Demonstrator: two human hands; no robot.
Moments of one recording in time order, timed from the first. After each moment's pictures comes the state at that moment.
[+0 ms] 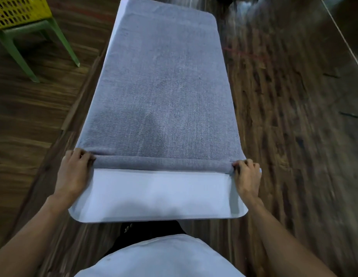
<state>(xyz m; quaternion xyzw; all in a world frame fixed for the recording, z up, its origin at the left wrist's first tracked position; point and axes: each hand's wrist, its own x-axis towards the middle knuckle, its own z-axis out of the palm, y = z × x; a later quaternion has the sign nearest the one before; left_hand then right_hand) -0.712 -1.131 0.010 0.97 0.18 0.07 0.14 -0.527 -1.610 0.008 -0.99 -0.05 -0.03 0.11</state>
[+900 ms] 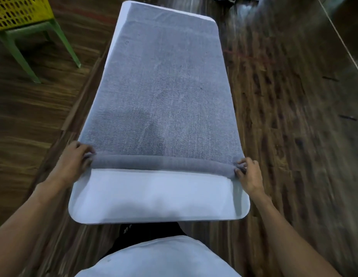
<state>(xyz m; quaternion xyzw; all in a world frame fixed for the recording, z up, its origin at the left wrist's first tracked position) -0.694 -1.098 0.011 0.95 0.16 0.01 0.26 -0.514 -1.621 0.025 -0.96 -0.02 0.09 0.27</state>
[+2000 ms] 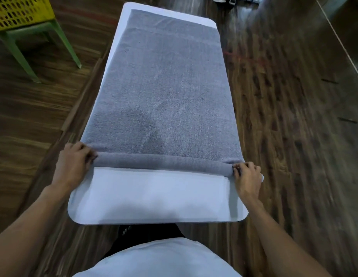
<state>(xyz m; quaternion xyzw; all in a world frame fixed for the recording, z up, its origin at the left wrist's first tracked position) -0.692 -1.115 0.019 0.97 0.16 0.09 0.16 -0.523 -1.609 0.012 -0.99 -0.02 -0.02 0.14</state>
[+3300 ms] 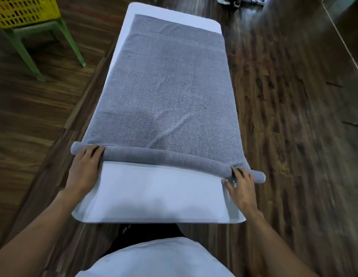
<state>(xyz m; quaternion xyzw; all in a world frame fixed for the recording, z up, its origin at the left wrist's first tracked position) -0.702 -1.139 0.000 0.97 0.17 0.06 0.14 -0.545 -1.612 -0.003 -0.98 -0.11 0.02 0.16</state>
